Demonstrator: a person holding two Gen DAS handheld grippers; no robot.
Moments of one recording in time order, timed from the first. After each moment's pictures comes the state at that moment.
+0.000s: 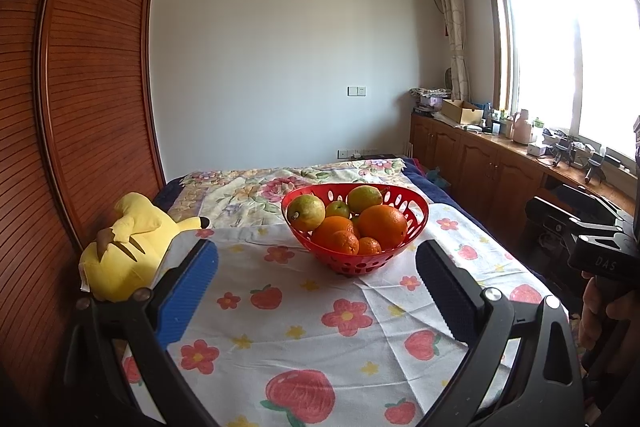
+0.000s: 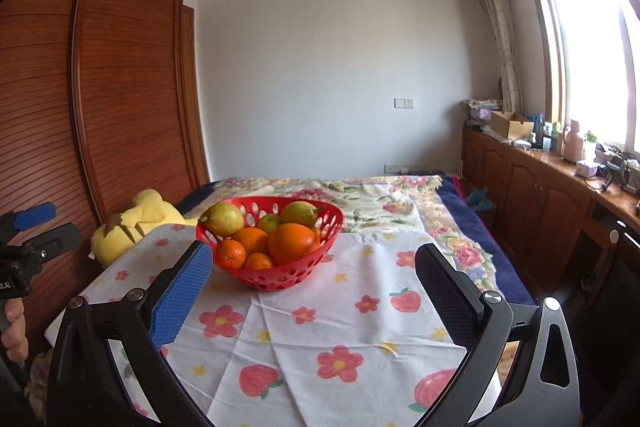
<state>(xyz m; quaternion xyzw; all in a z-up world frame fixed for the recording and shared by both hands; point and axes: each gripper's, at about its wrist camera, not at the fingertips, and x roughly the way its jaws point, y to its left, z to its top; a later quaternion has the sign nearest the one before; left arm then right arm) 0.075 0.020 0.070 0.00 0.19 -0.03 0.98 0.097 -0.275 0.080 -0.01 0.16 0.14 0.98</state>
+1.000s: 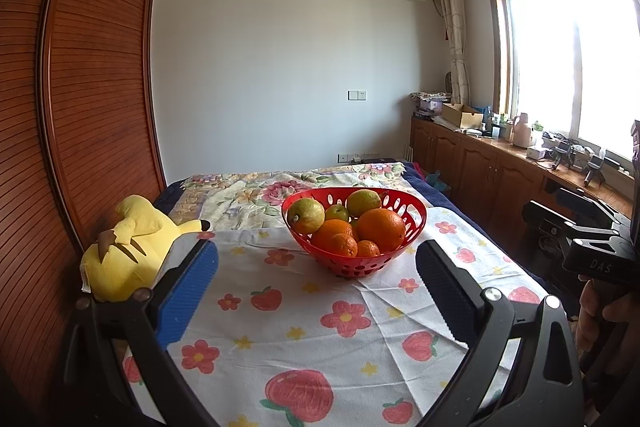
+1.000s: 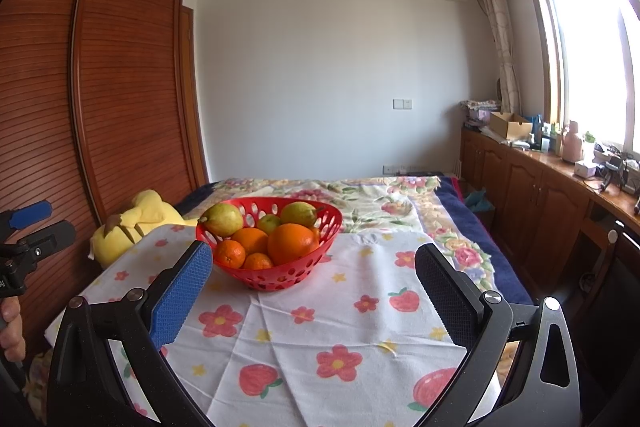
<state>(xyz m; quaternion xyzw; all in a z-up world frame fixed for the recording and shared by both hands) 0.073 0.019 0.073 0.00 0.18 -0.03 0.98 0.097 -0.276 0.079 -0.01 0.16 0.14 0.98</state>
